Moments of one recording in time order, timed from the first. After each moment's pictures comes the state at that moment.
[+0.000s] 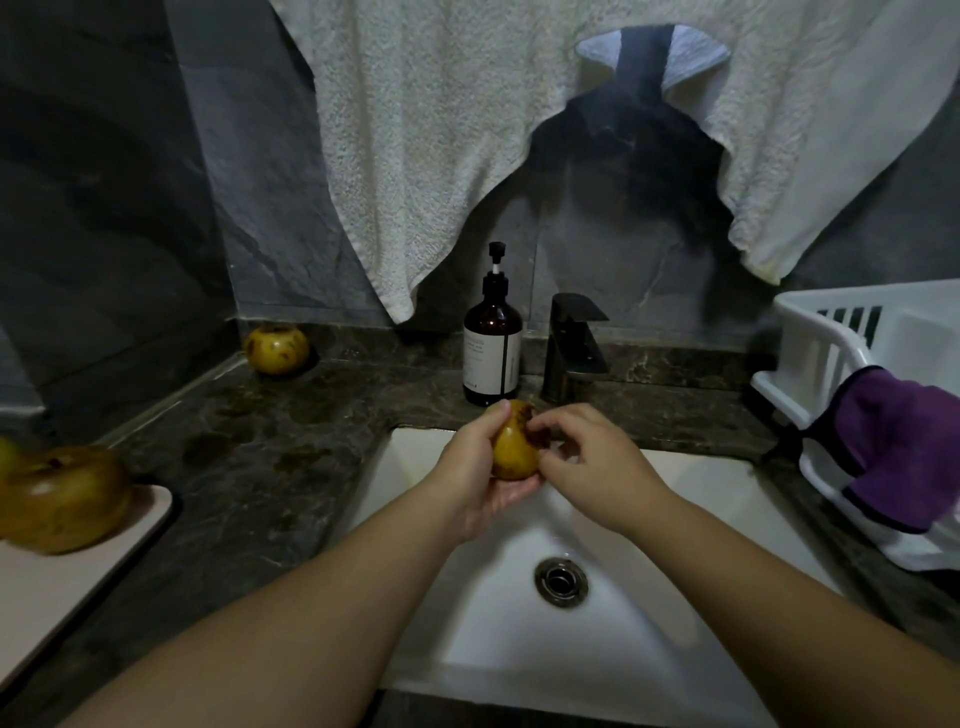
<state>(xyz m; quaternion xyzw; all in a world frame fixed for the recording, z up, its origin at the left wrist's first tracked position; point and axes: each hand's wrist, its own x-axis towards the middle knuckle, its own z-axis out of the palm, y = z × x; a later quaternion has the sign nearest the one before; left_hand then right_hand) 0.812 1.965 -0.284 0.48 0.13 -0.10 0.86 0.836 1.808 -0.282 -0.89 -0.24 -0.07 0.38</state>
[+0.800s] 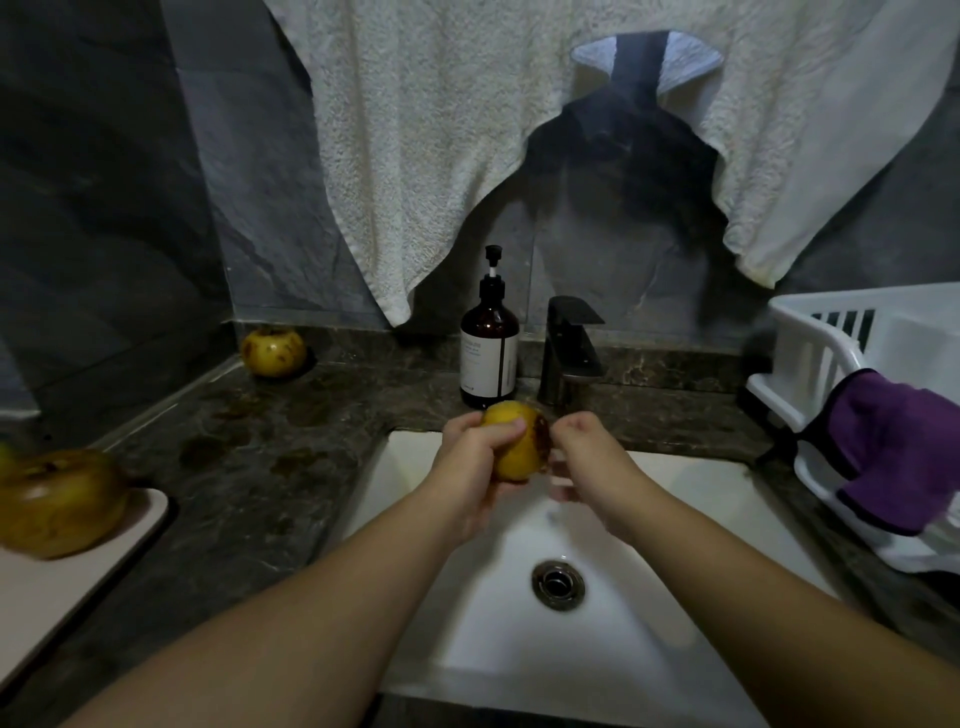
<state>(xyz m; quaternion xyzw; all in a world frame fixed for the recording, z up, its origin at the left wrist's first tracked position) 0.812 1.962 -0.287 0.54 0.11 0.01 0.84 0.839 1.822 -0.279 -0.81 -0.03 0.07 0.59</state>
